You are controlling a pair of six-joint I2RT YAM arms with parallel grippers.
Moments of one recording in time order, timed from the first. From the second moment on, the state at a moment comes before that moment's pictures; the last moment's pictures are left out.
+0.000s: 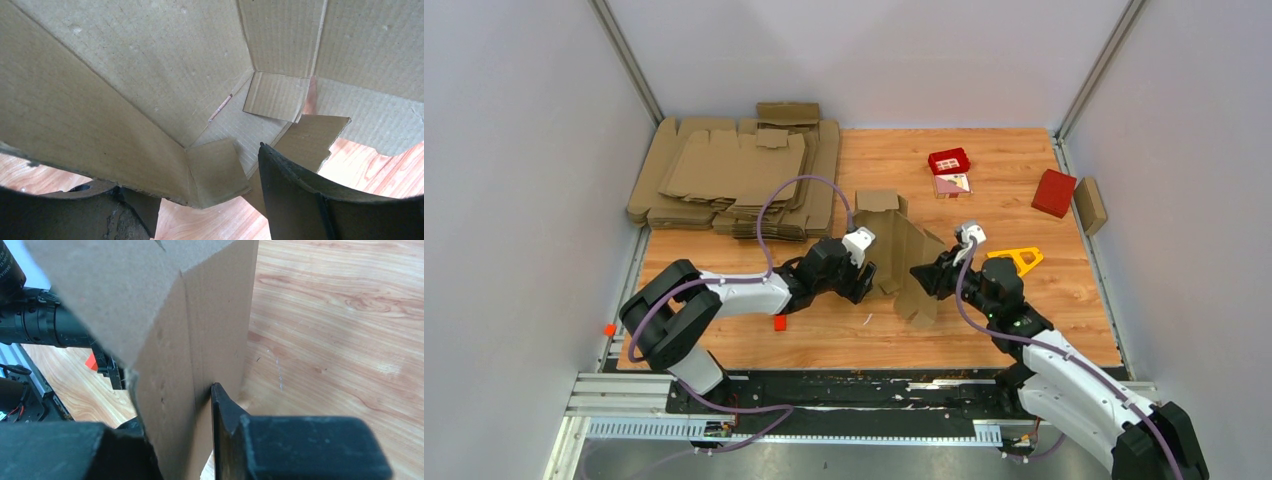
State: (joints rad) left arm -0.86 1.58 0.70 0.29 0.01 -0.14; right arm 0.51 0.78 0.31 0.25 -0.24 0.33
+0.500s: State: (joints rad) left arm -0.88 1.59 0.69 0.29 -0.05 -0.13; right arm 0.51 0.82 0.27 0.28 -0.26 0.35
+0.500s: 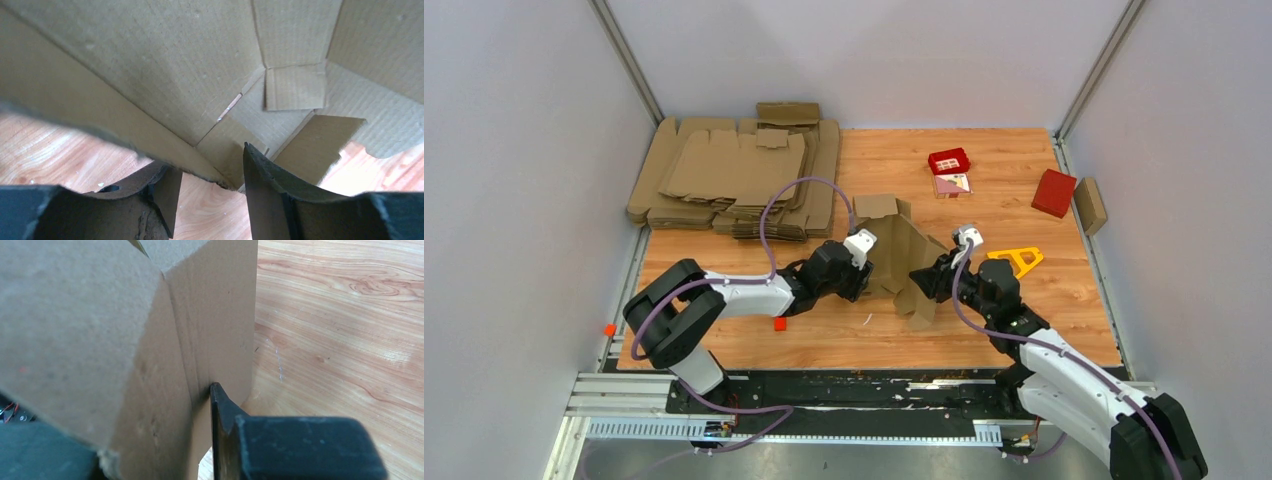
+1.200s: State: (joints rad) left arm -0.92 1.65 0.69 0.34 -0.26 -0.10; right arm 0.52 0.92 0.35 0.22 -0.18 0.31
